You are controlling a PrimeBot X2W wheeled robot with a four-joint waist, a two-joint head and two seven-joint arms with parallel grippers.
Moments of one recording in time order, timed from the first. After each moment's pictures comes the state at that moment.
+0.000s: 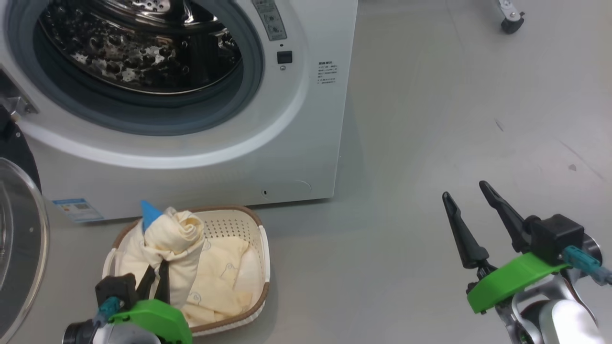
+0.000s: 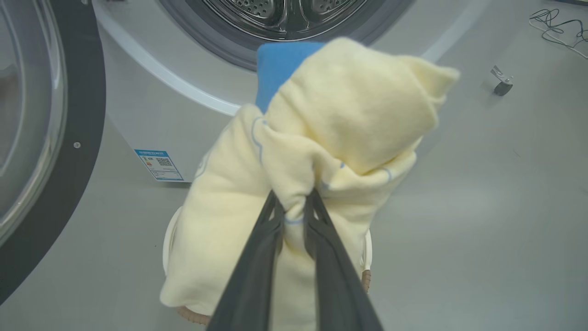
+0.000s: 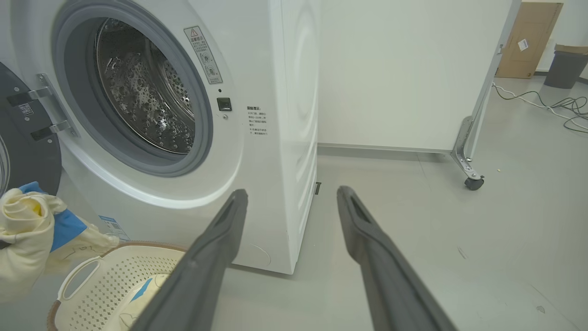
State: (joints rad) left arm -0.19 0.18 -0.29 0.50 -0.41 0.12 -0.16; right arm -0.01 -0.05 0.03 -0.06 0.11 0.13 -0.03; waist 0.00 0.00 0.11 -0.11
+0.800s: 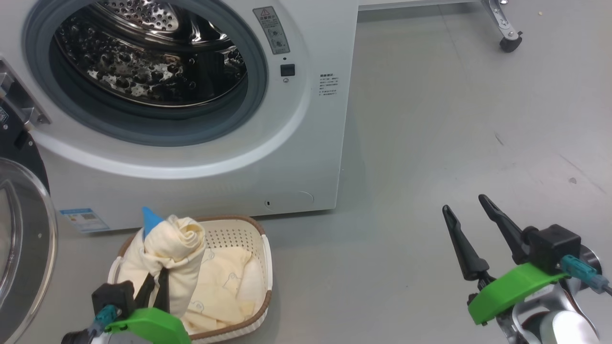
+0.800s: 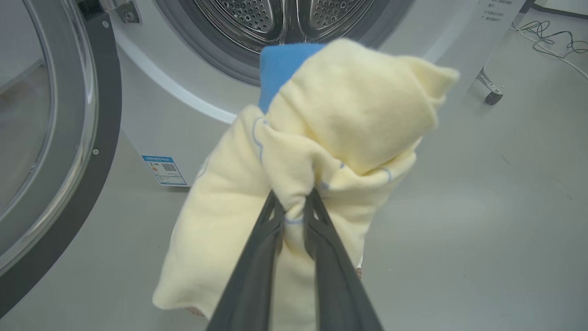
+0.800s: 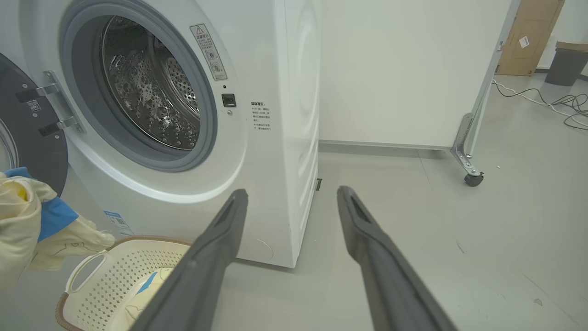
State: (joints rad) left arm -0.09 0.22 -0.30 0.31 -0.42 0.18 -0.07; right arm 0.04 -0.05 0.03 -0.06 0.11 0.13 -0.01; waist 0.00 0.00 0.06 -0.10
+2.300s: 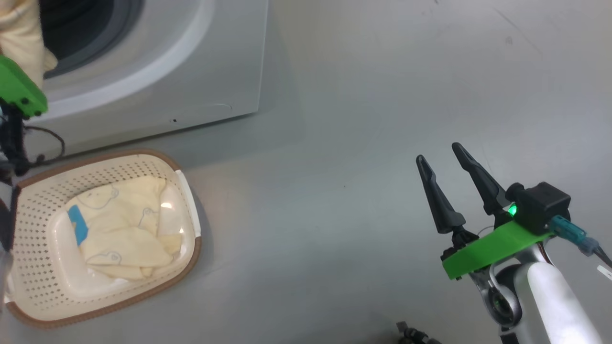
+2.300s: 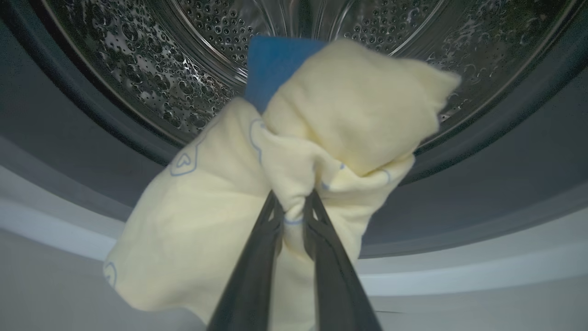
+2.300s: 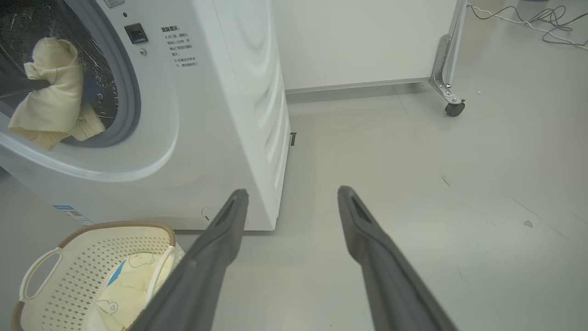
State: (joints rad) left arm -0.89 0.39 -0.17 0.59 -0.49 0.15 0.20; right arm -0.15 -0.04 0.13 0.03 0.21 0.13 -0.13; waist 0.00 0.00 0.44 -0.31
